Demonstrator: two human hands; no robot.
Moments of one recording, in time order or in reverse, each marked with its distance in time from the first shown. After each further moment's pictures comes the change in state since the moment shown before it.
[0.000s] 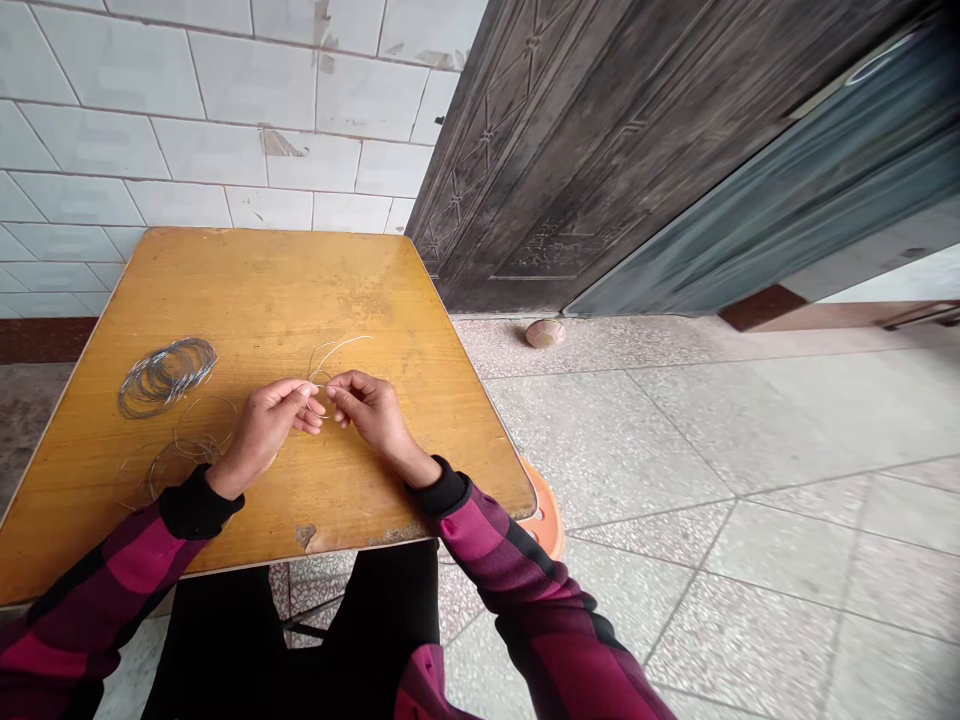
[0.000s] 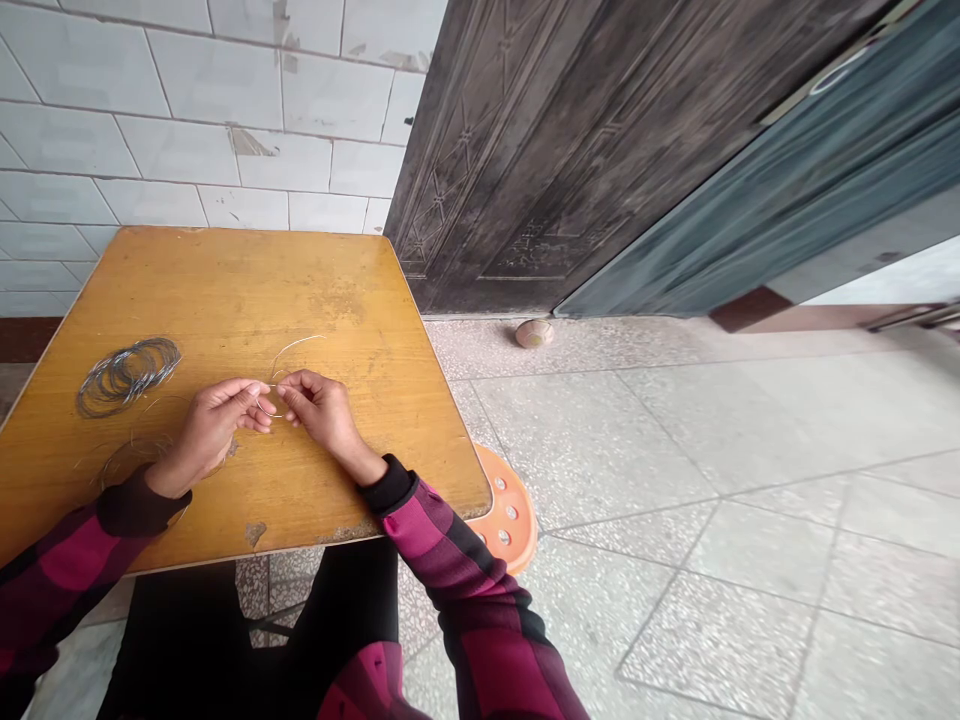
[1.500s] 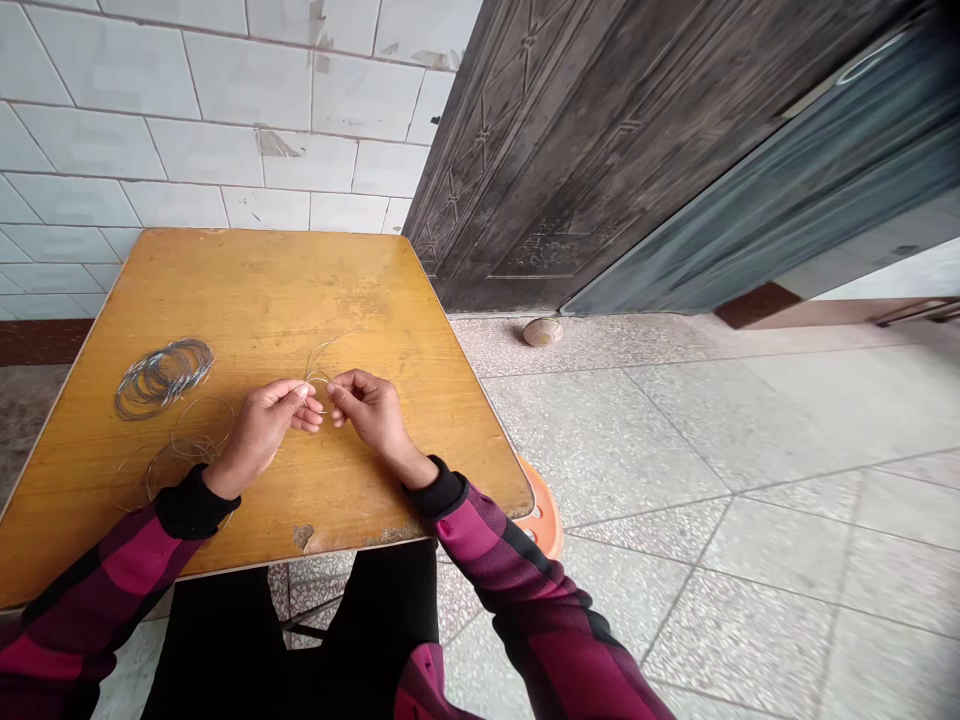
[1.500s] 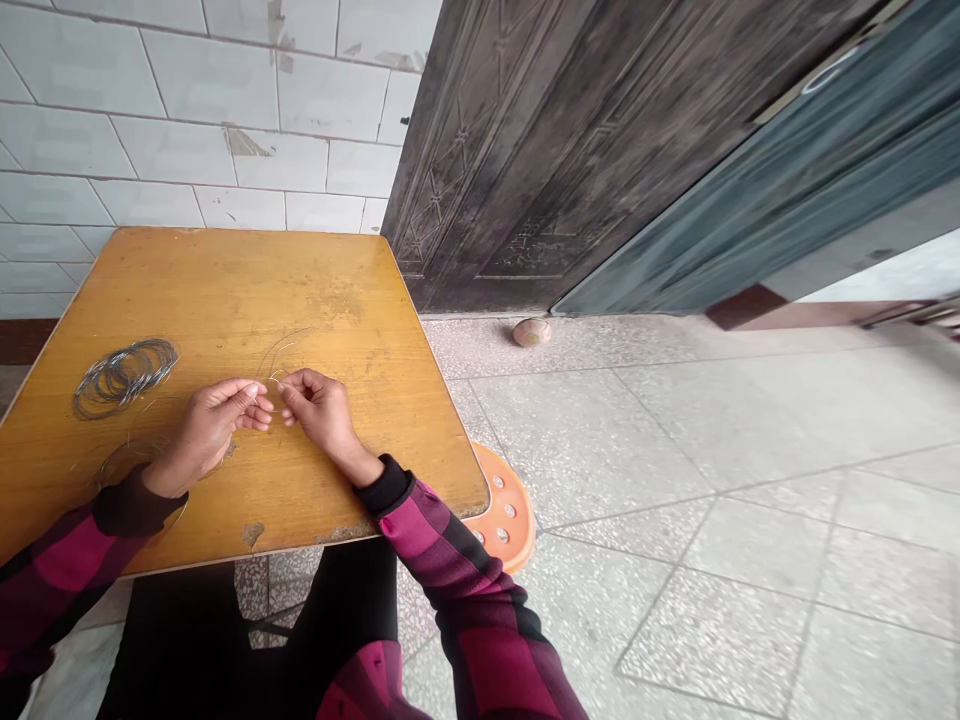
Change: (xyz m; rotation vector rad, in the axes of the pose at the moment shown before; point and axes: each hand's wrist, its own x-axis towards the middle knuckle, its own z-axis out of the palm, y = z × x) left_hand 0.001 0.000 0.003 -0.083 0.009 -0.036; right_hand -0.001 0.001 0.002 0.022 0.078 0.015
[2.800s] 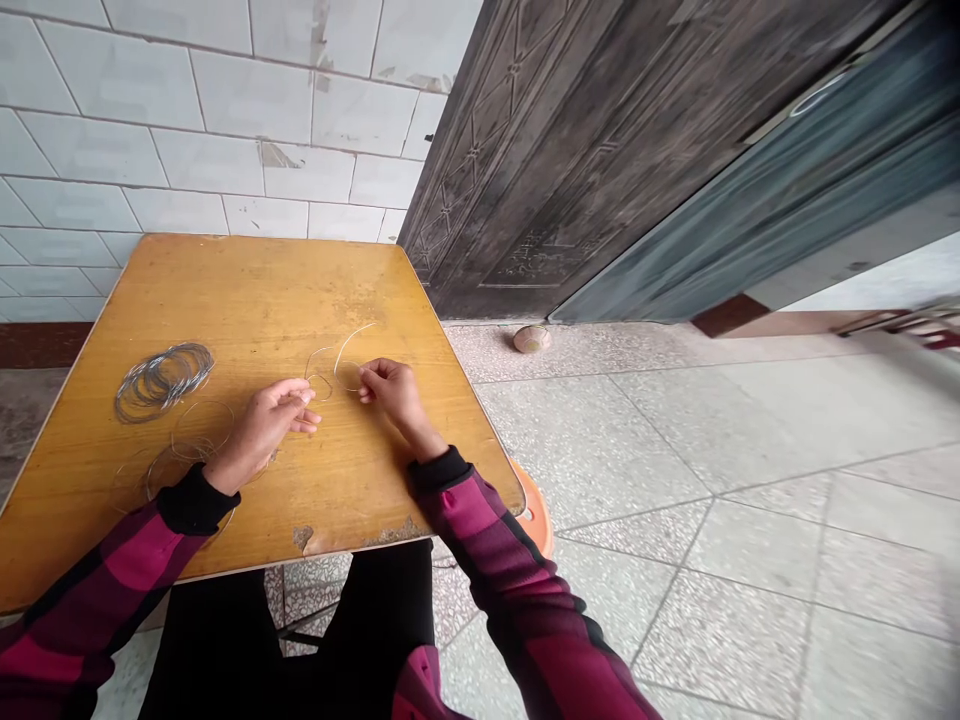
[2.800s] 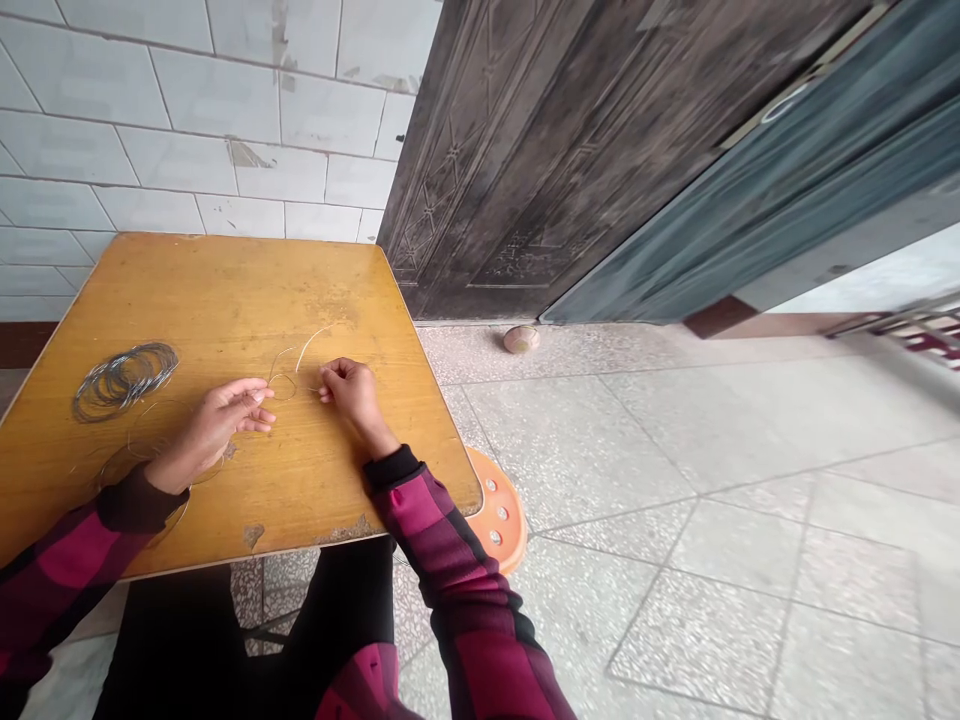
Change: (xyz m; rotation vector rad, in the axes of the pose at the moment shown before) left_hand 0.008 -0.003 -0.006 0.064 -0.022 -0.086; right_hand 0.037 0.022 -0.044 -0.083 0.178 0.161
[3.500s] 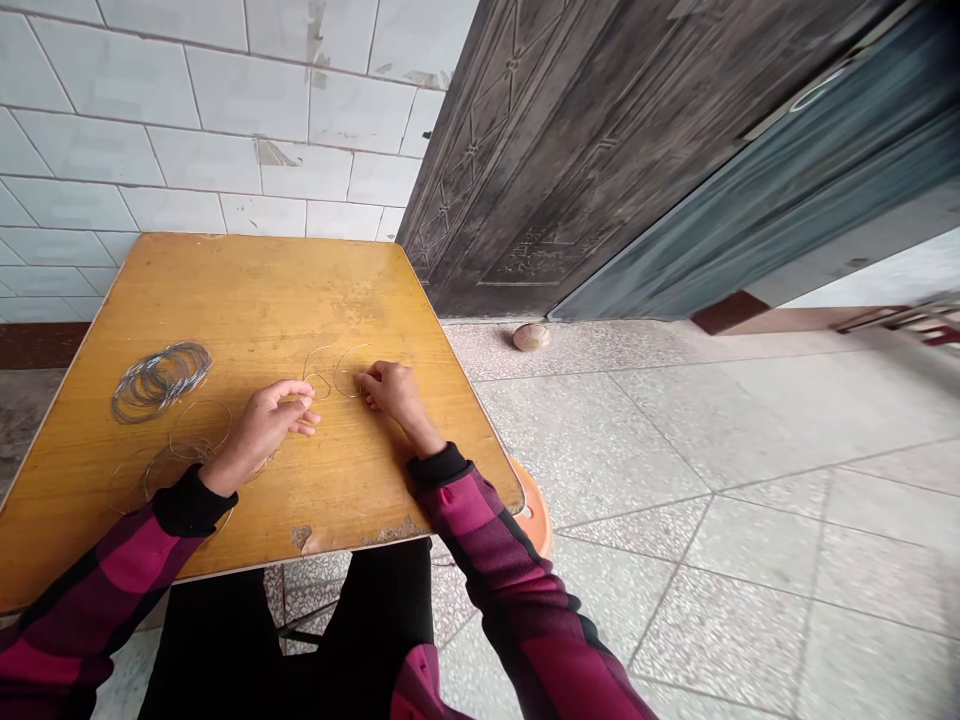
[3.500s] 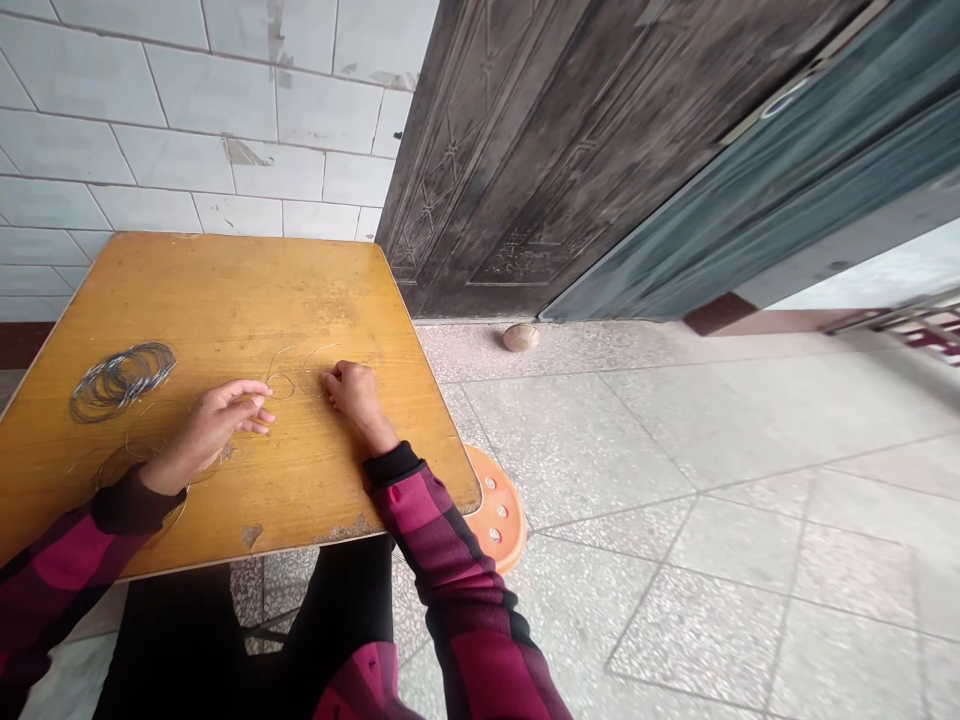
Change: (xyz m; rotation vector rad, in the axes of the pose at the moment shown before) left_hand -0.004 0.003 0.000 0.077 -0.019 0.027; right_hand 0.002 -0.004 -0.009 -0.654 0.006 0.000
